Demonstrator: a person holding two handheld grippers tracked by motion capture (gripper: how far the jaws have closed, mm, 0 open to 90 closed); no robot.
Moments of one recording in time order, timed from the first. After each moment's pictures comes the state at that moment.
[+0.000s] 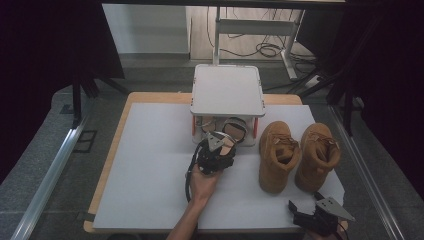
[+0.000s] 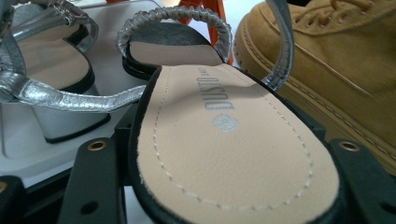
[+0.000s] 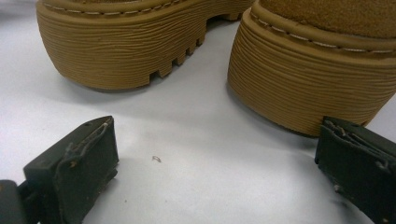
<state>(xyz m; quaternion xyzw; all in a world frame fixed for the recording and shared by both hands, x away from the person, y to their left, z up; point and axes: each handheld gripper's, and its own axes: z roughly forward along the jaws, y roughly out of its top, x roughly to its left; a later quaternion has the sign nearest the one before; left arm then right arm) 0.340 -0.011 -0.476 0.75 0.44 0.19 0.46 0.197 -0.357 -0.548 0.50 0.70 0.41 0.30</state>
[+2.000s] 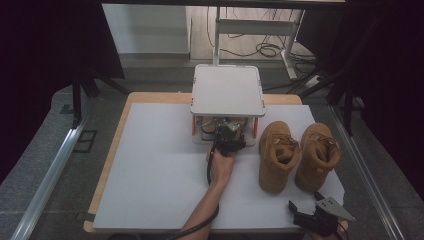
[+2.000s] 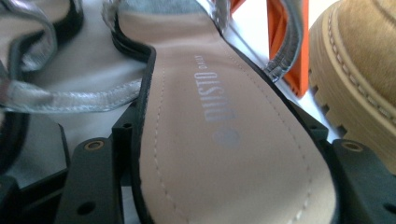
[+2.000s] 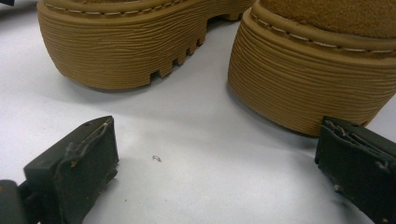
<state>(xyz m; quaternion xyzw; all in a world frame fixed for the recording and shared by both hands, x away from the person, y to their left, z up) 0.422 -0.065 -0.513 0.75 0.50 0.19 0.39 0.197 -0.357 -0.549 0.50 0.70 0.41 0.30</state>
